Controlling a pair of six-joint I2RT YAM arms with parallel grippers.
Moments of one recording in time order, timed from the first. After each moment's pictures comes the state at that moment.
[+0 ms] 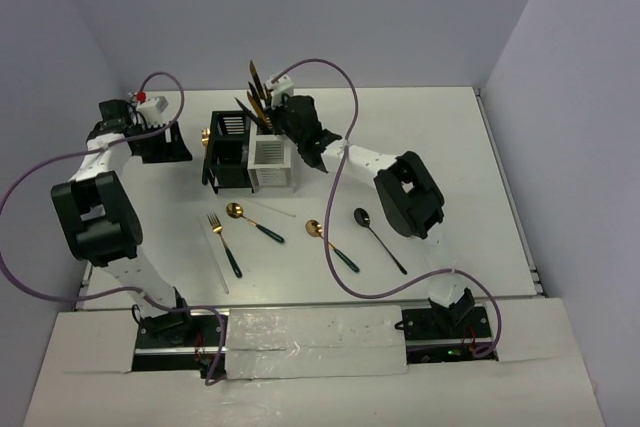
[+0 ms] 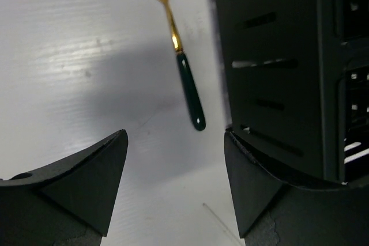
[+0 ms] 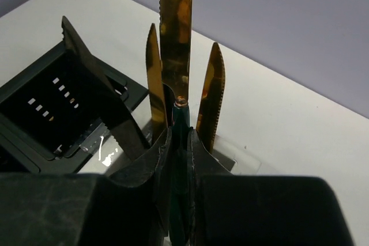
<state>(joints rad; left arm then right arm) 0.30 1.80 1.35 -0.53 0.53 0.21 0.70 2.23 1.71 0.38 0.13 -0.02</state>
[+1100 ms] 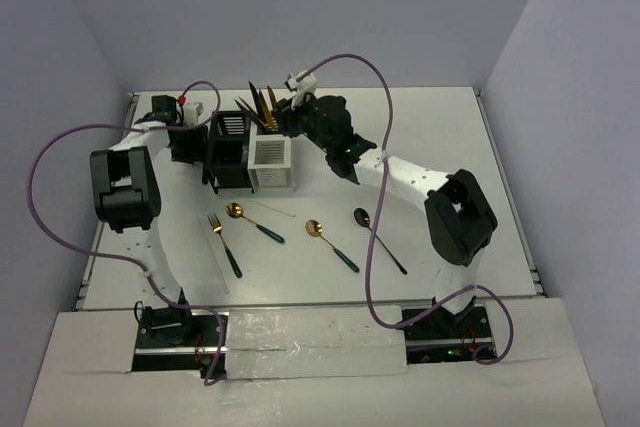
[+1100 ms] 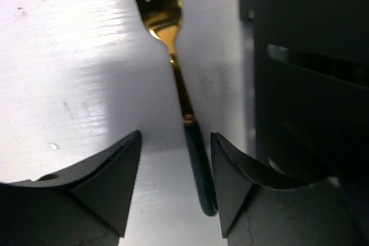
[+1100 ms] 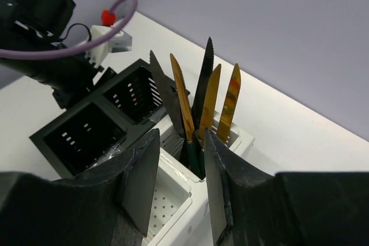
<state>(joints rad) 0.09 2.10 1.53 -0.51 0.24 0.15 0.70 1.85 1.40 0.40 -0.01 0.00</state>
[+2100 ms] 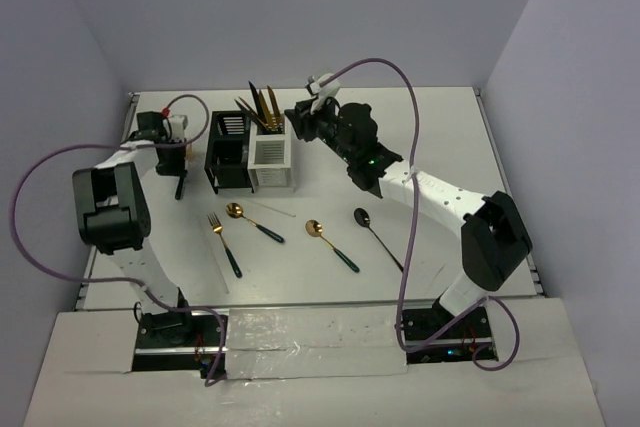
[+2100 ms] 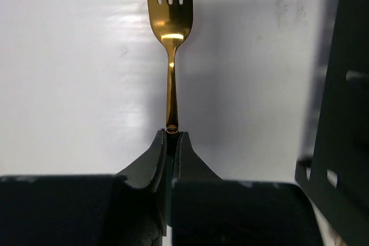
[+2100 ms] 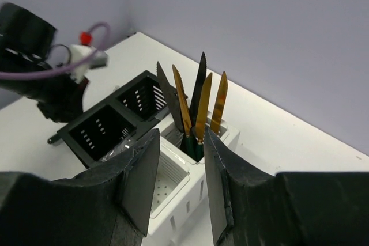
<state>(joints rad) 0.13 1.92 1.27 -0.38 0.10 0.19 0.70 1.61 1.23 0.42 0.00 -0.01</state>
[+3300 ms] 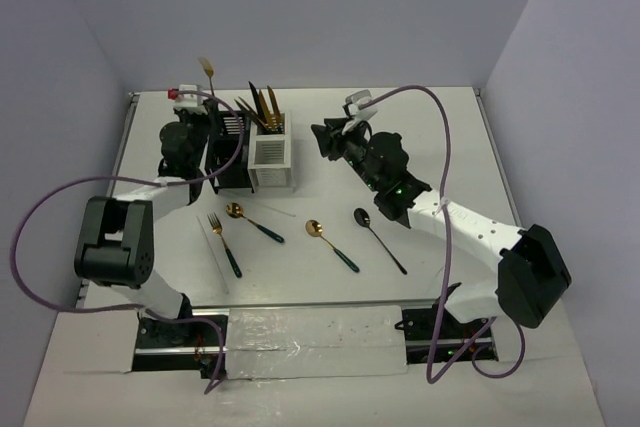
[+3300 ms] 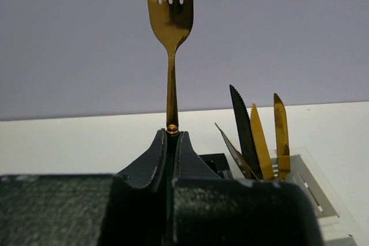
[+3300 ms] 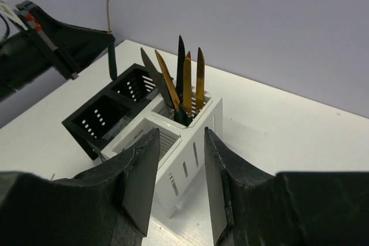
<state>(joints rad) -0.14 1.58 0.83 0.90 0.02 -0.09 0.70 1.35 0.93 0.51 0.12 0.09</state>
